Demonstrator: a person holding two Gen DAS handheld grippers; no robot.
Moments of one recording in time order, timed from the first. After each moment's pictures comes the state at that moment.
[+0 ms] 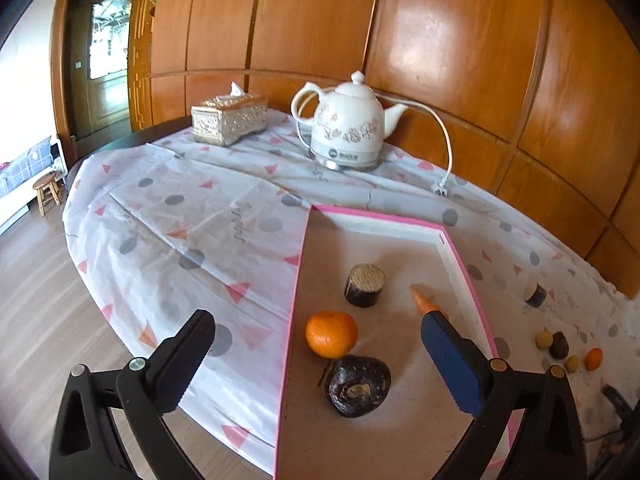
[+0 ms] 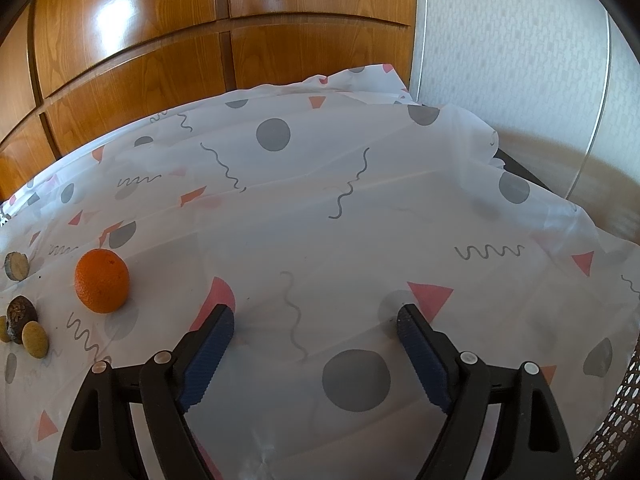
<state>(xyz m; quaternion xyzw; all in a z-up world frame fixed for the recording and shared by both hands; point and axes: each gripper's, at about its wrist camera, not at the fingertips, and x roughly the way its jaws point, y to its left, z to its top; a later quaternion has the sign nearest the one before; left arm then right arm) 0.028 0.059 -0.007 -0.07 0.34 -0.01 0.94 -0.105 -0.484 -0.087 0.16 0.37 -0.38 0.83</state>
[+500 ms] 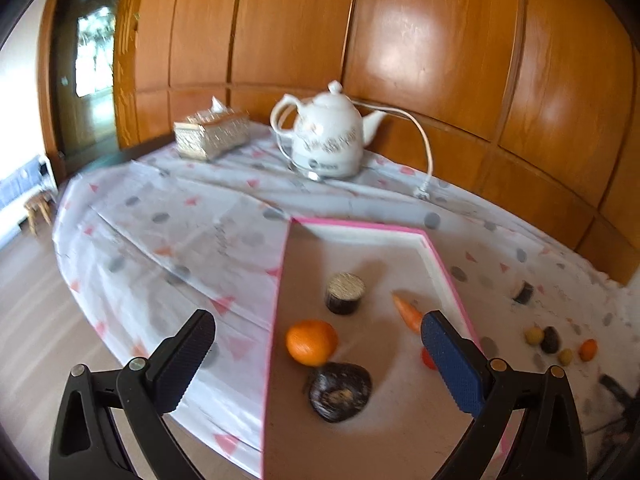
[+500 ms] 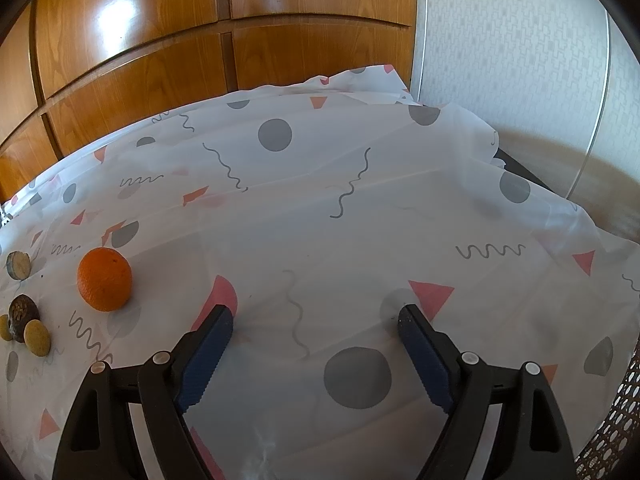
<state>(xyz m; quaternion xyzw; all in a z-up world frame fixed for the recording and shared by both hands) 0.028 0.050 -0.003 -0.07 0.34 -0.04 0.94 -0.105 -0.481 -0.087 0.16 0.37 -0.38 0.83</state>
